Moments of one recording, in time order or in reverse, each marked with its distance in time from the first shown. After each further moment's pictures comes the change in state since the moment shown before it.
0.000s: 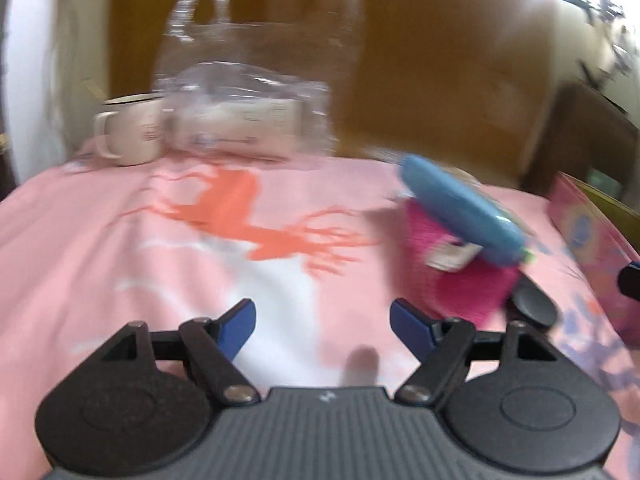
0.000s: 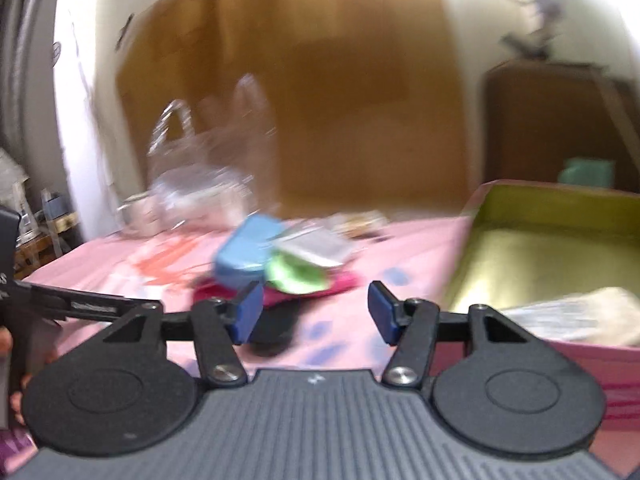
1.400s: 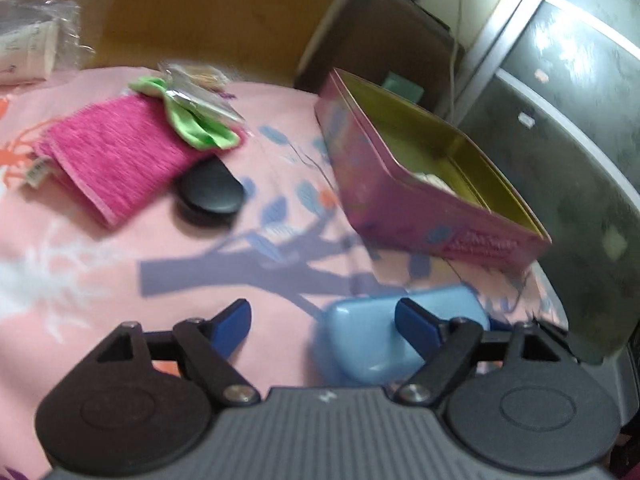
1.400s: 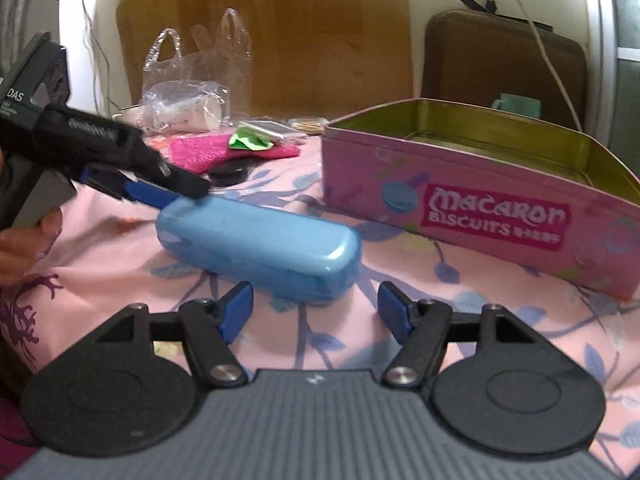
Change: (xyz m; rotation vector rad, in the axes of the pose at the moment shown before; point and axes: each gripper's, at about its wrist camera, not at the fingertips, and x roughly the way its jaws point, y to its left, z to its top) left arm -0.025 -0.124 -0.027 0.108 0.296 -0.564; right arm -0.107 -0.032 -0.083 -0.075 0.179 -0.083
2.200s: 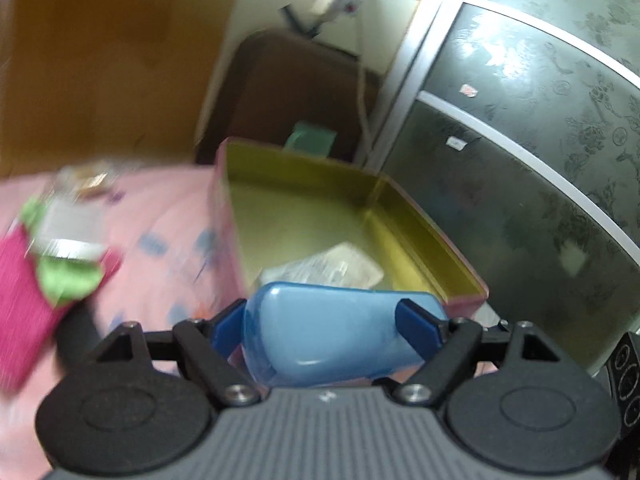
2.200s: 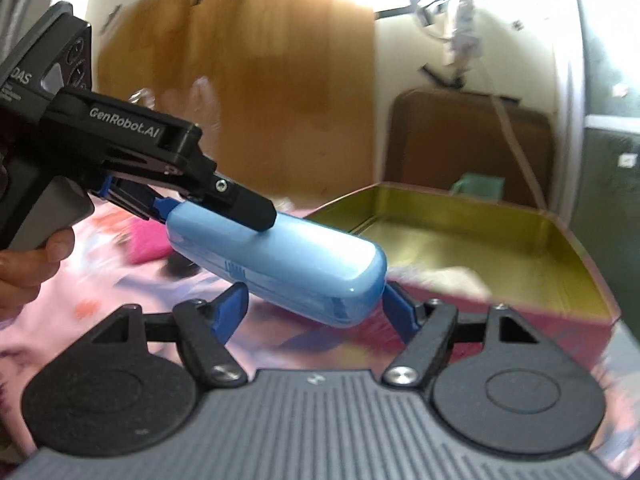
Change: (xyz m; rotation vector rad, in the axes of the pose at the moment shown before) left arm 0.022 -0.094 0.078 0.178 -0.108 -0.106; right arm -0.022 -0.021 0.039 -0.031 -0.195 -0.103
